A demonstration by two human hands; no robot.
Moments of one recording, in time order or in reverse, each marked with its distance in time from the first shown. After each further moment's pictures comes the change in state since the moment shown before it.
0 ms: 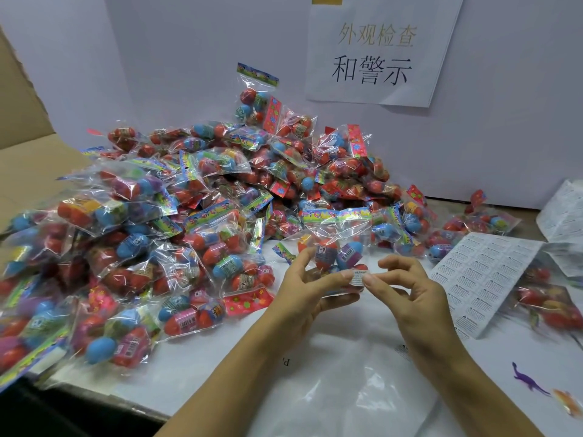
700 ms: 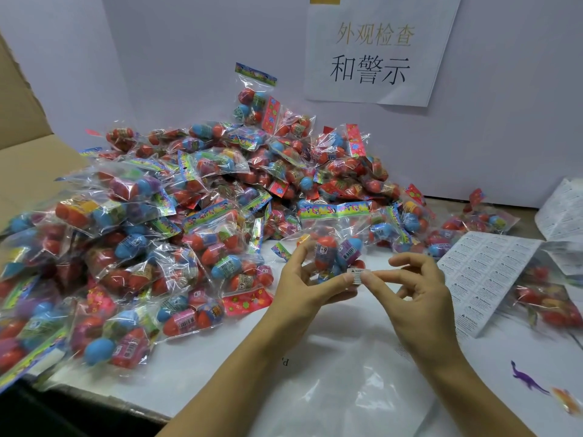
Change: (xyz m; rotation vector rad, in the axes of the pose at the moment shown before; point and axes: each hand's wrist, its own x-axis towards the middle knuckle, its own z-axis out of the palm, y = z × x) left_hand 0.006 -0.010 -0.006 0.057 0.045 0.148; right_hand -0.003 -0.006 0.002 -0.287 0.153 -0.202
